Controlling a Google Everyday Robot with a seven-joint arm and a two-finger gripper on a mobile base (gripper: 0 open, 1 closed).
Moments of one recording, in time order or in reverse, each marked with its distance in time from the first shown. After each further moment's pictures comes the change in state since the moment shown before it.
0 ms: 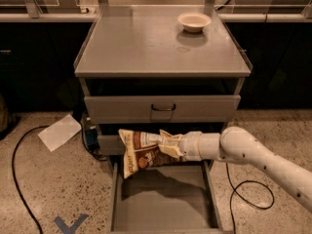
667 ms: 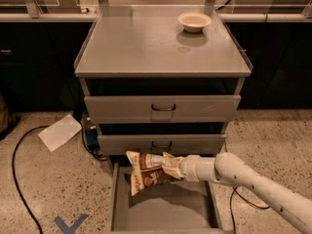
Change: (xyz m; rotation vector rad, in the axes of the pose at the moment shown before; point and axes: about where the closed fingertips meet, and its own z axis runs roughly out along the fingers) arm 0.126 -0.016 0.045 0.008 0.031 0.029
